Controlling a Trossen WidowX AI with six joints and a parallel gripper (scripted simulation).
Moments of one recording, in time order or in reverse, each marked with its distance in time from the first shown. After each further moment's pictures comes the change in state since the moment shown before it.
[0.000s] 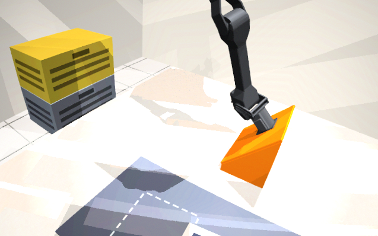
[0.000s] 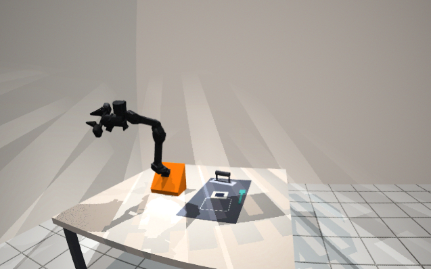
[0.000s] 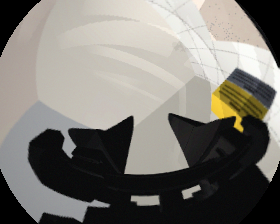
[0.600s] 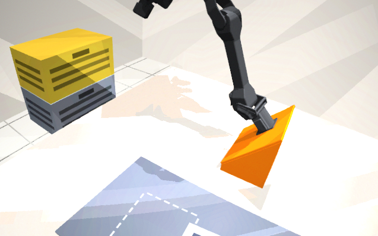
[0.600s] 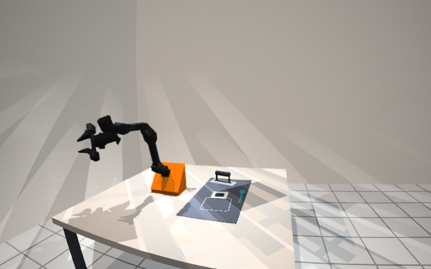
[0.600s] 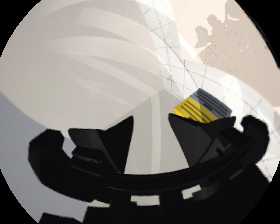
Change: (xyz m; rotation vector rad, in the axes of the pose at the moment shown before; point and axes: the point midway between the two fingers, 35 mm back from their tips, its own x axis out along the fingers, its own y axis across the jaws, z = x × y) arm 0.021 -0.132 0.033 -0.252 -0.059 -0.374
